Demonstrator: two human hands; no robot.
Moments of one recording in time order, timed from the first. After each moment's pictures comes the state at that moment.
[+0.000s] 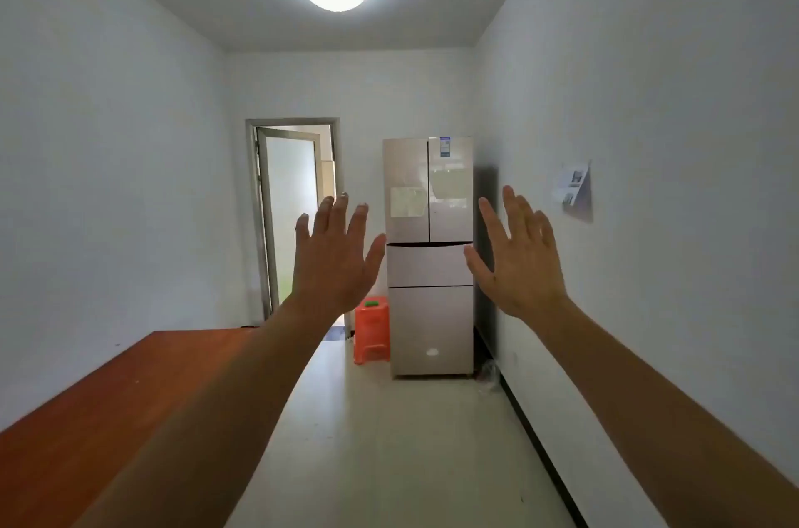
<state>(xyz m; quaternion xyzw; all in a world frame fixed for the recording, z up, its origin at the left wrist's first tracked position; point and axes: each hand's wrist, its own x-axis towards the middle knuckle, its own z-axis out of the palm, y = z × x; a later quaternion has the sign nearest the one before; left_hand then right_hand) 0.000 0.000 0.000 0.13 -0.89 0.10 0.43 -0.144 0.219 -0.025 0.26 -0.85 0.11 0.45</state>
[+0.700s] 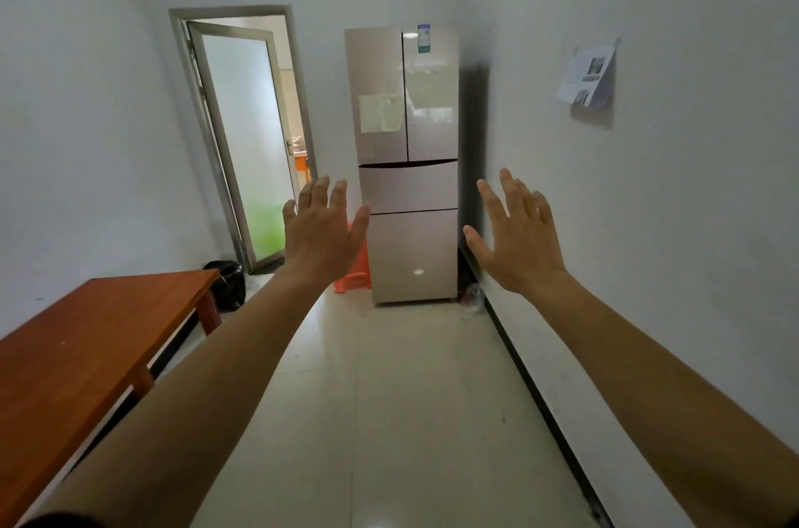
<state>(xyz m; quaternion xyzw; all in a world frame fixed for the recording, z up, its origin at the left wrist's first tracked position) -0.275 -0.067 -0.110 0.15 -0.93 0.01 0.35 -0.396 0.184 -0.145 0.27 -0.89 0.09 0.36</state>
